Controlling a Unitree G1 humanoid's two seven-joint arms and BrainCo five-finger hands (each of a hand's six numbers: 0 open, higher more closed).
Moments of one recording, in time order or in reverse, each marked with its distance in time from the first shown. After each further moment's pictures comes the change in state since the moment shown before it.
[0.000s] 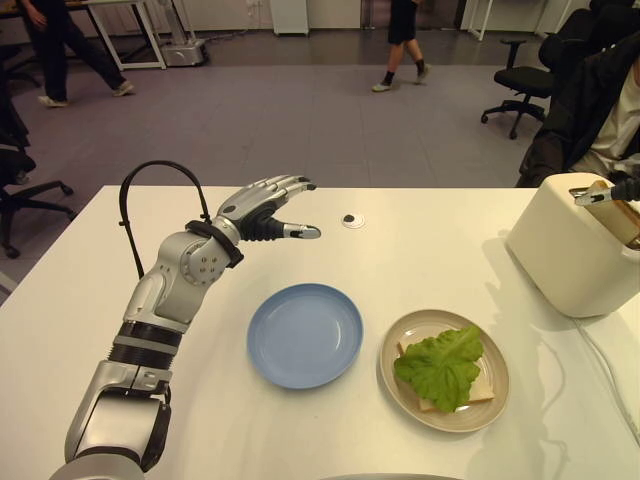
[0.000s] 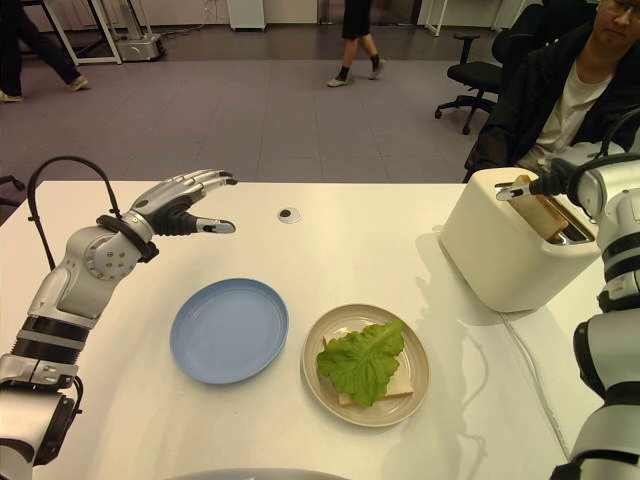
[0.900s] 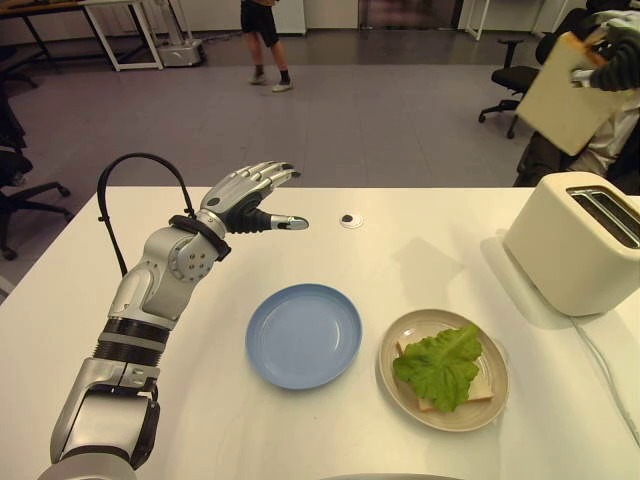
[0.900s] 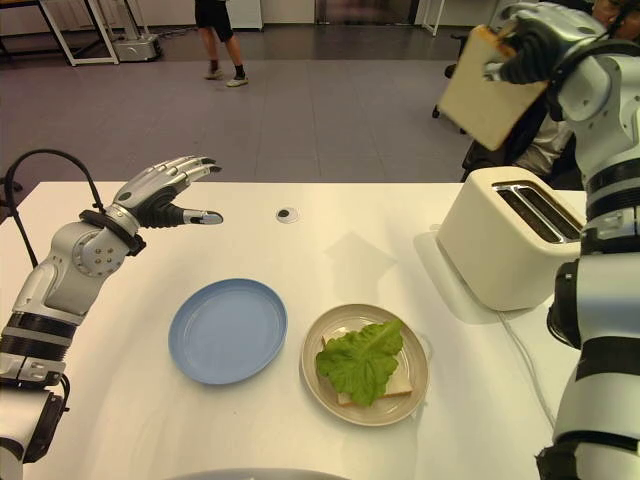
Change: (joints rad) left arm -0.014 0.053 0.003 0.013 0.027 0.005 0.085; right arm -0.244 0.171 -0.190 -0.105 0.362 -0.121 0.054
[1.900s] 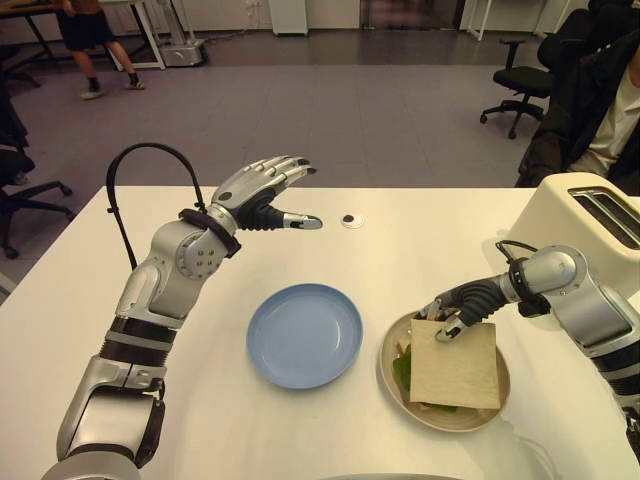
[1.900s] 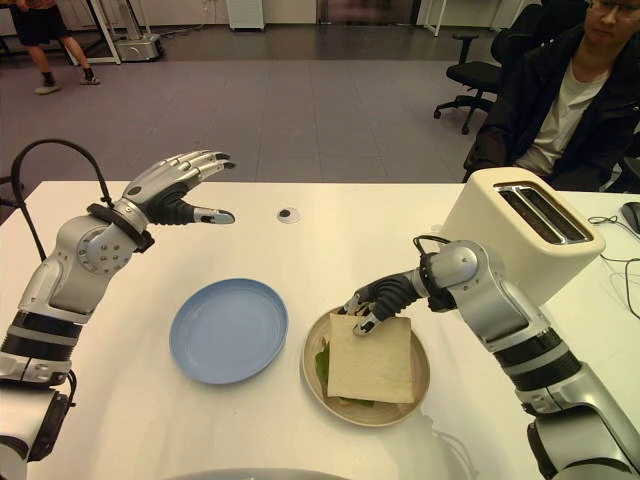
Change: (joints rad) left arm -0.004 -0.035 -0.013 -0.132 -0.044 0.022 -0.081; right arm 0.842 0.028 0.061 -1.021 0.545 0.535 0.917
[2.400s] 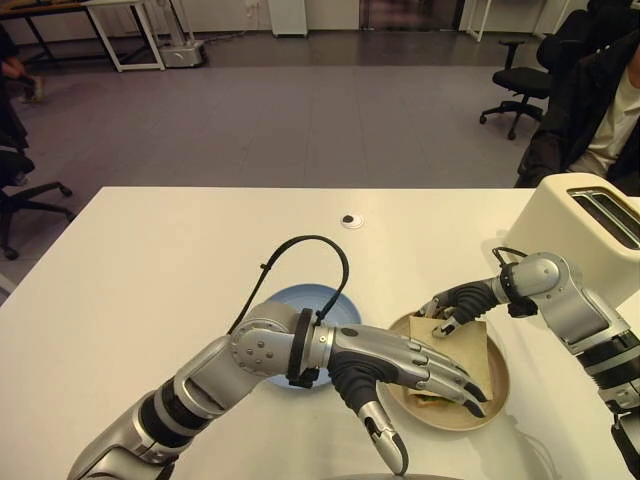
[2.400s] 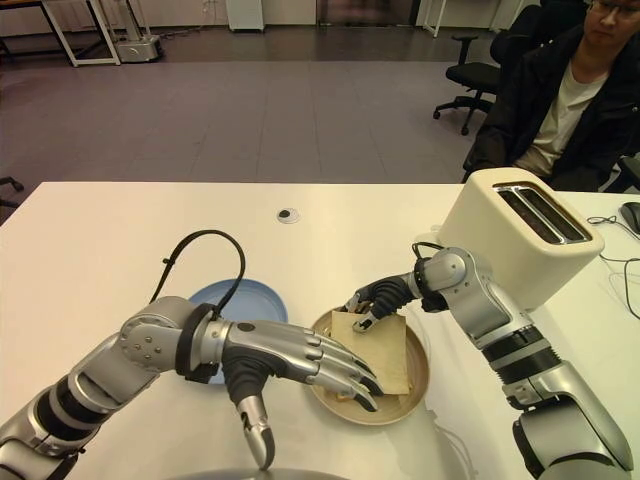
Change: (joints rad) left arm 0.177 -0.063 -0.473 -0.585 -0.550 0.058 -0.600; right arm -0.029 0.050 0.032 0.161 -0.046 -0.097 -0.041
